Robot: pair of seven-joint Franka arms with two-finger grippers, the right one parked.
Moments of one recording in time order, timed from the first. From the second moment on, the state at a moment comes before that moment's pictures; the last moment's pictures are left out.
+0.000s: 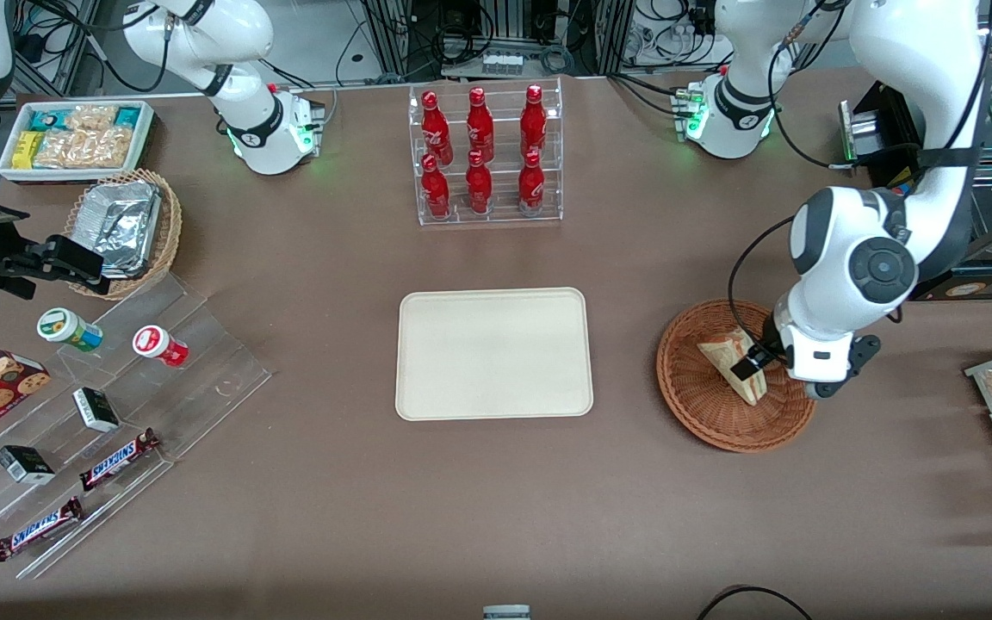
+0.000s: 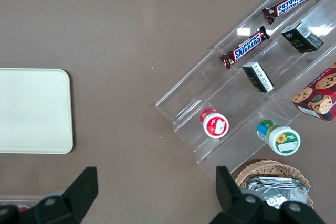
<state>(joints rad) -0.10 0.26 -0.08 -2.03 0.04 2.26 -0.88</state>
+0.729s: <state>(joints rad) -0.12 0.32 -0.08 -2.10 0.04 2.37 -0.88</state>
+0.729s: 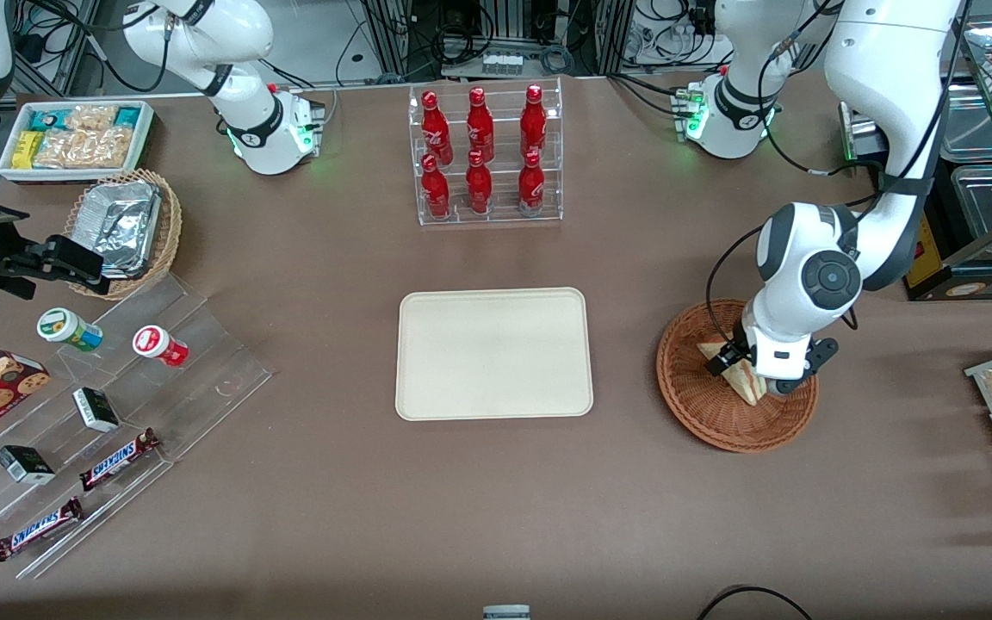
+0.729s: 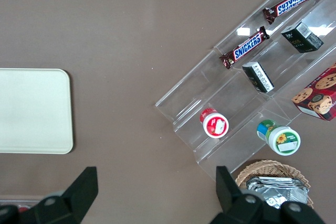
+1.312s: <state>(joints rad) -0.12 0.32 -0.08 -2.06 0.04 2.30 -0.86</state>
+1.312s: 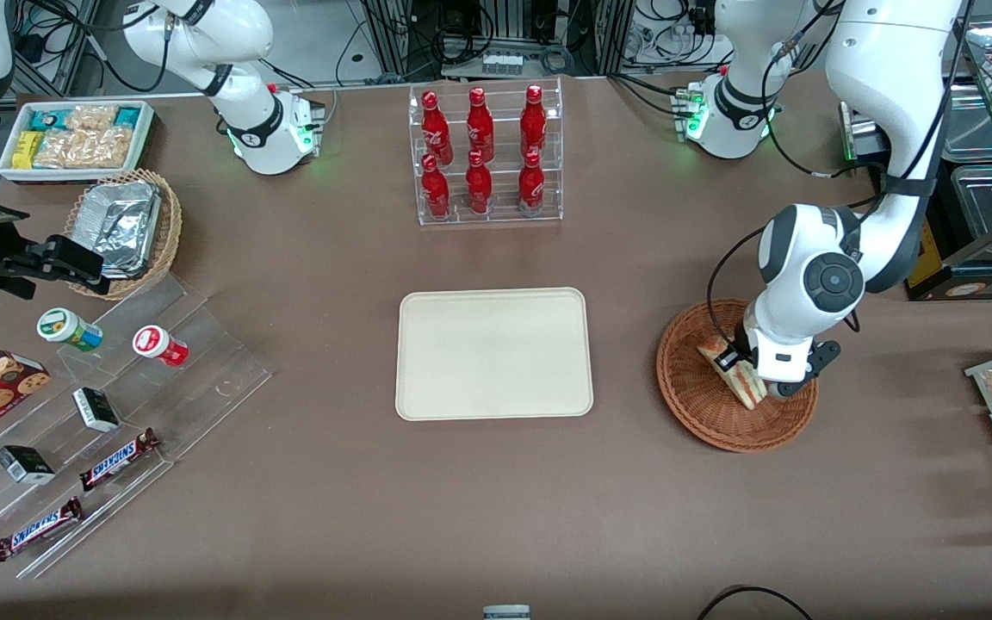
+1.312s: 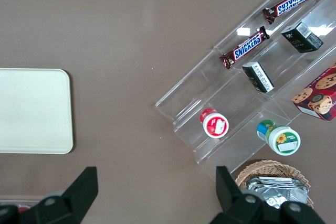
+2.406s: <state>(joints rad) -0.25 0.35 -0.39 -1.56 0.00 1.85 -0.85</state>
